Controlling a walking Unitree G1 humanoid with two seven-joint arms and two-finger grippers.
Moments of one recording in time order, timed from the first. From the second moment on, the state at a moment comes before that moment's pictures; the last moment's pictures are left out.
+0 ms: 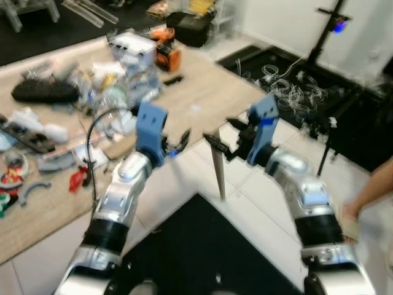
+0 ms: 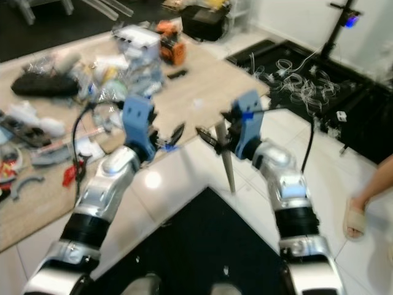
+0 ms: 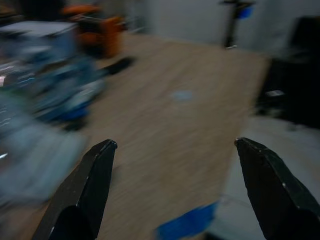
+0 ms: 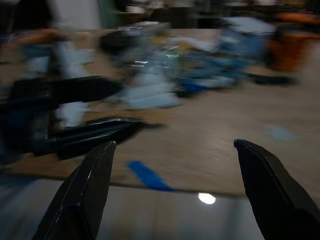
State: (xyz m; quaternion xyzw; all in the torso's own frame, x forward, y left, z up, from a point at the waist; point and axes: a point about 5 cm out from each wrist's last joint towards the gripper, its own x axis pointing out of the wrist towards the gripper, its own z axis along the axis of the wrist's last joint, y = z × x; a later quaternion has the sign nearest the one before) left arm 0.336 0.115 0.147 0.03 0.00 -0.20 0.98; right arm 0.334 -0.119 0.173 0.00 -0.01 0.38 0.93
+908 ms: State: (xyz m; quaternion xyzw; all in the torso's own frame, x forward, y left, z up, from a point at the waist) left arm 0.342 0.122 0.144 0.06 0.02 -0.14 0.99; right arm 0.333 -0.136 0.174 -0.02 0.00 0.36 0.93
